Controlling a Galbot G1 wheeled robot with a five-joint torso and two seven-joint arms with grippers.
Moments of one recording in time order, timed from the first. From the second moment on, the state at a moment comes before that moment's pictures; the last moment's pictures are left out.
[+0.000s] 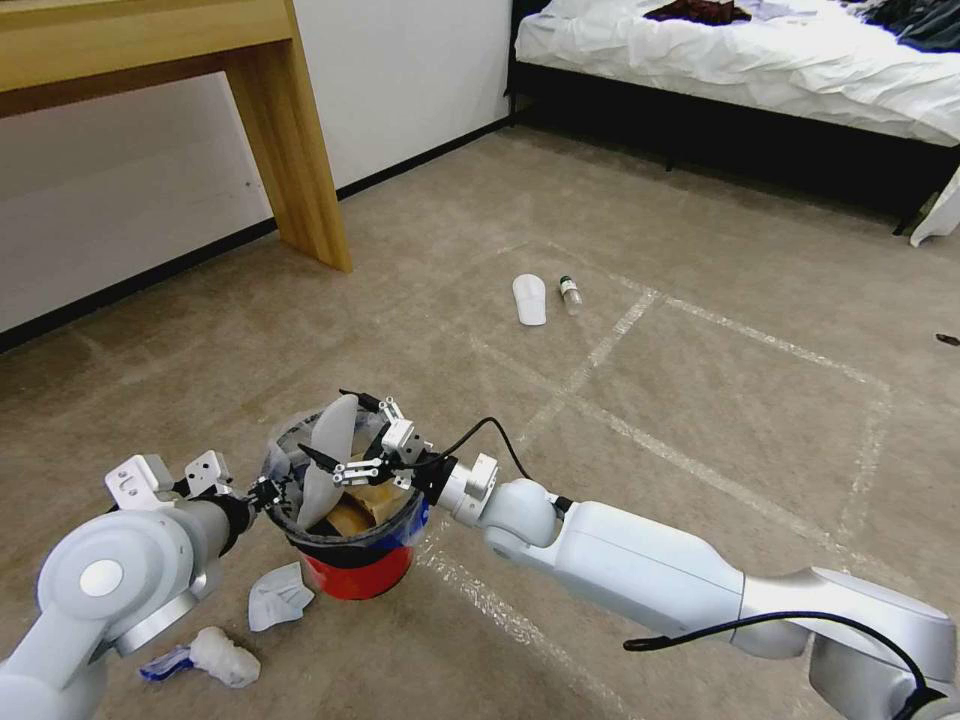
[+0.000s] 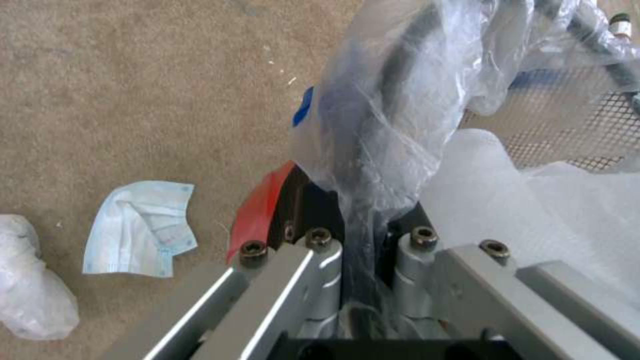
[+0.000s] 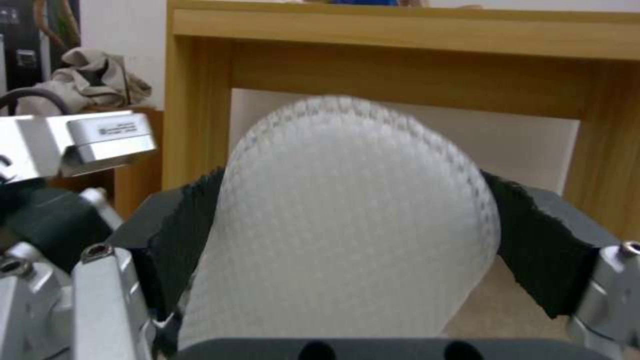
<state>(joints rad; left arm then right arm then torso) 1.30 -0.85 -0.60 -2.25 -1.78 0.49 -1.10 -0.36 1.16 -0.77 1.48 0.65 0.47 -0.07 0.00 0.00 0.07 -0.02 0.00</state>
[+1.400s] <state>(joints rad) 1.29 -0.88 -0.59 -2.23 -1.78 0.49 -1.11 -0.30 1.05 -0.65 1.60 0.71 0.46 -0.09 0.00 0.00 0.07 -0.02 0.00</state>
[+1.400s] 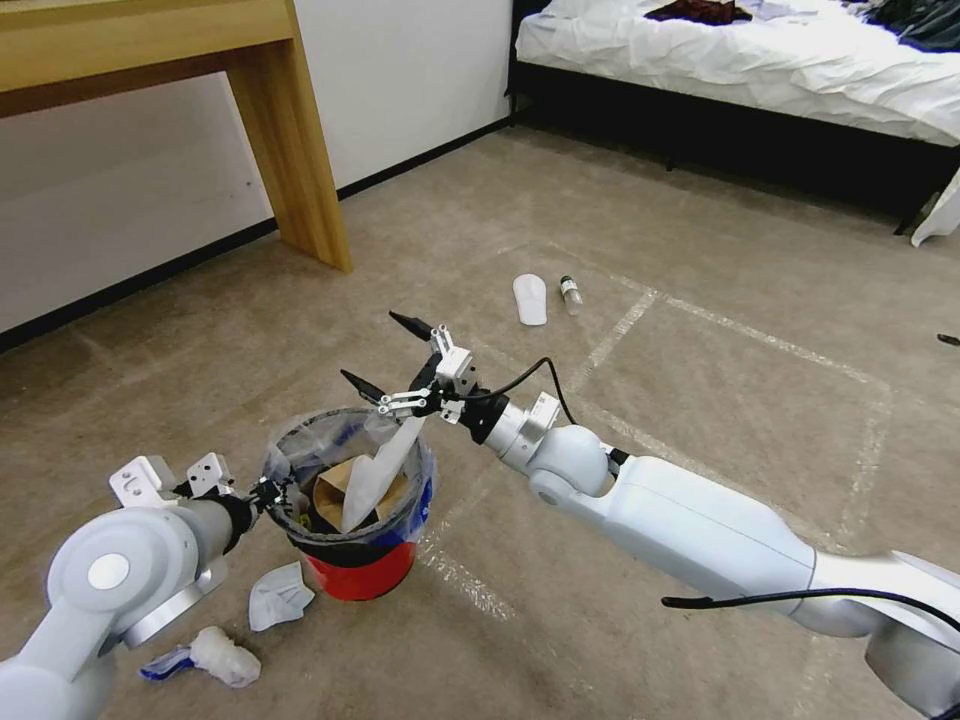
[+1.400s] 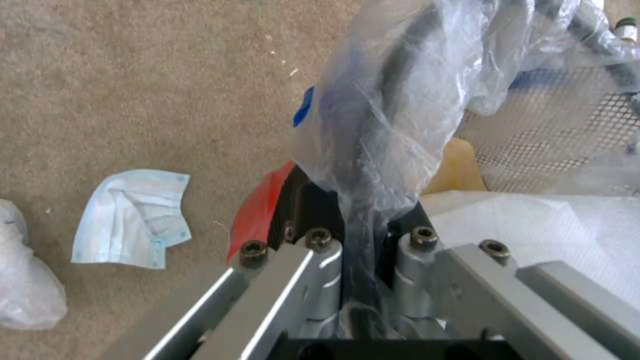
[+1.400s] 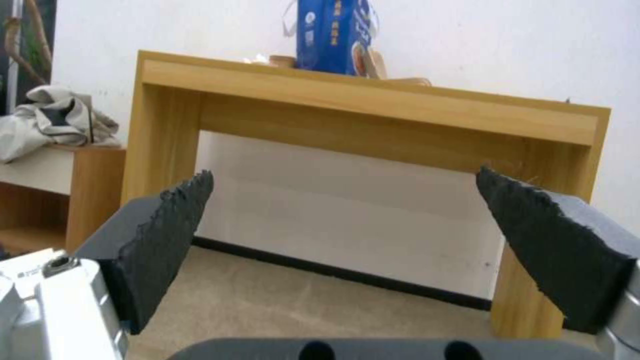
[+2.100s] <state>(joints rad) 1.23 -0.87 -0.57 -2.18 -1.81 0.49 -1.11 -0.20 0.96 -0.39 1.59 0.76 0.38 0.10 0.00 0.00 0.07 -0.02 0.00</state>
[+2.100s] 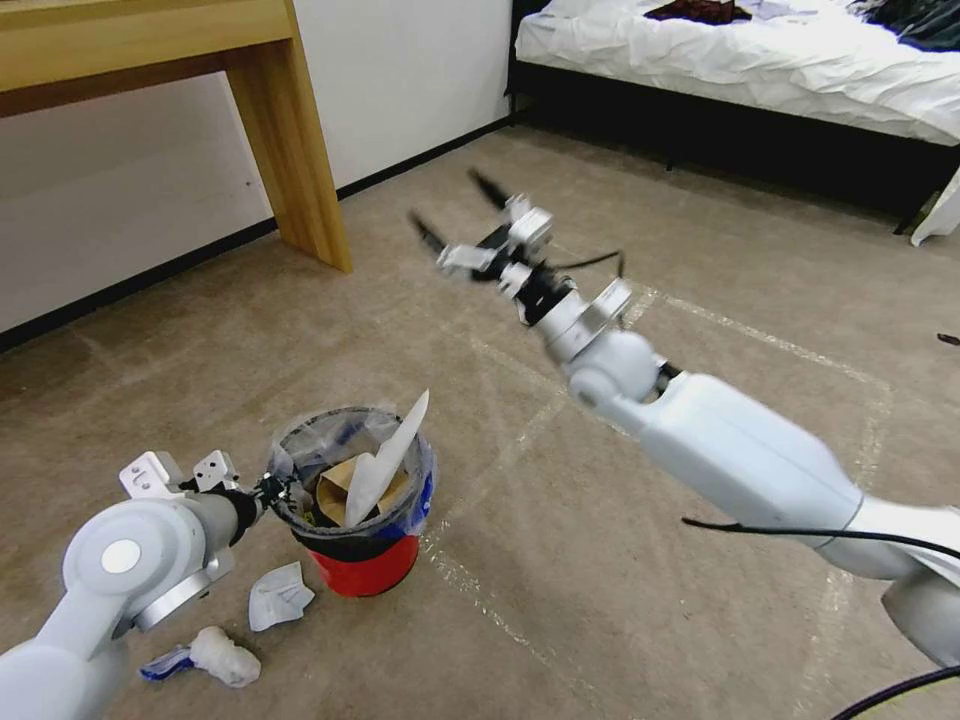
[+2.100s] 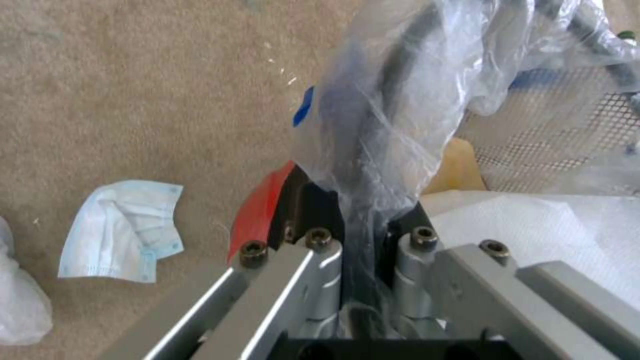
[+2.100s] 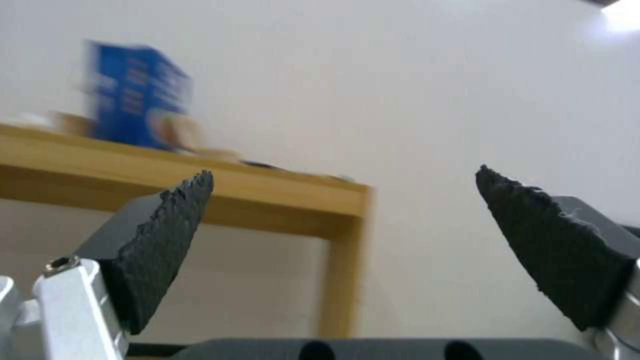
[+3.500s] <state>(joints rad) 1.31 -0.81 -0.73 -2.25 -1.87 0.48 -1.21 -1.20 1.08 0.26 1.79 0.27 0.29 0.37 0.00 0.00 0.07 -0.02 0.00</state>
